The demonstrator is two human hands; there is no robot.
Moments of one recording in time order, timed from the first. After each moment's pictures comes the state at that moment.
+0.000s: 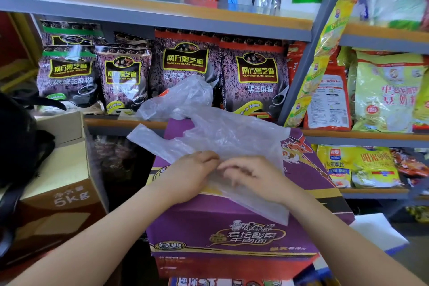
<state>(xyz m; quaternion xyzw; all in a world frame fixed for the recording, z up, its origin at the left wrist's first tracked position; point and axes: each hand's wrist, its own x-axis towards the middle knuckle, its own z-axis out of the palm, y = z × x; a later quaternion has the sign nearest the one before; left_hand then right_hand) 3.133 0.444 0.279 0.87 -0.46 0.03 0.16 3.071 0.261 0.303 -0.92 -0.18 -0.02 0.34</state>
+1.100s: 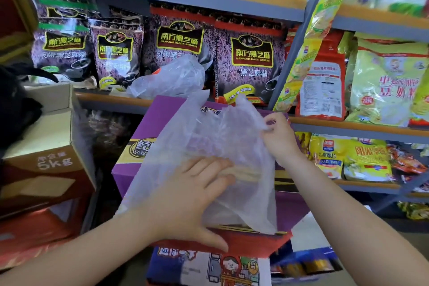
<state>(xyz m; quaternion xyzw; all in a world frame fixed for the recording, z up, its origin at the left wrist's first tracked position) 3.031 0.413 0.275 0.85 -0.50 0.15 0.05 3.099 0.167 0.283 -0.87 0.17 -0.16 0.43</state>
